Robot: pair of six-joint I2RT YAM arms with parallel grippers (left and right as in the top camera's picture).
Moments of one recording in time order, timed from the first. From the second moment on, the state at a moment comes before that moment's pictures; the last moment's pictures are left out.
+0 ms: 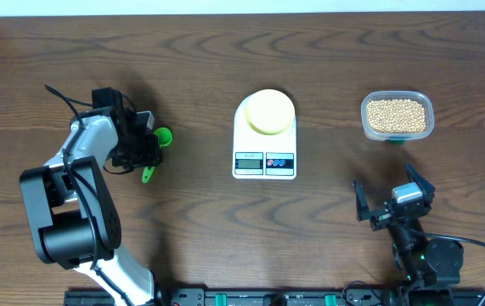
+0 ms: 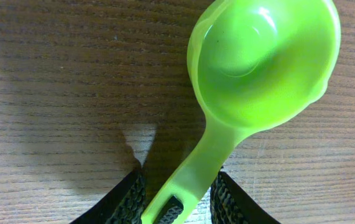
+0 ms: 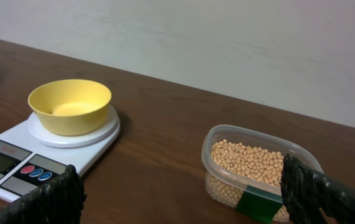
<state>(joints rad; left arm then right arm) 0.20 1.89 1.13 -0.77 0.22 0.17 0.03 0.01 0.01 -0.05 -0.25 -0.17</state>
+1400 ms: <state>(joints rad) 0.20 1.77 1.10 -0.78 0.33 0.01 0.03 0.01 0.01 -0.05 -0.25 -0.17</state>
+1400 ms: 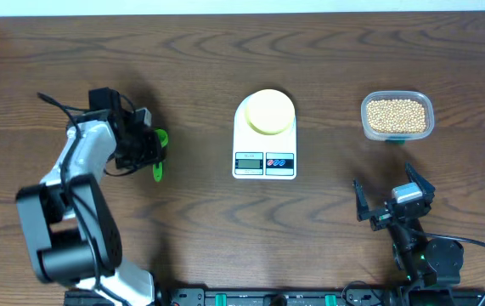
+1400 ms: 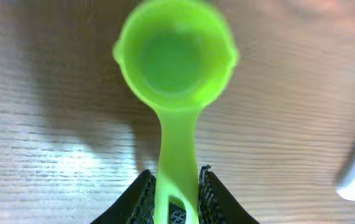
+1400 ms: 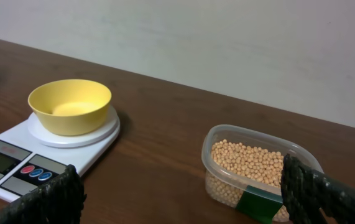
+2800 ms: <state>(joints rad) 0.20 1.75 0.97 -0.81 0.19 -0.01 0.03 0.01 0.01 -0.05 -0.25 -0.17</state>
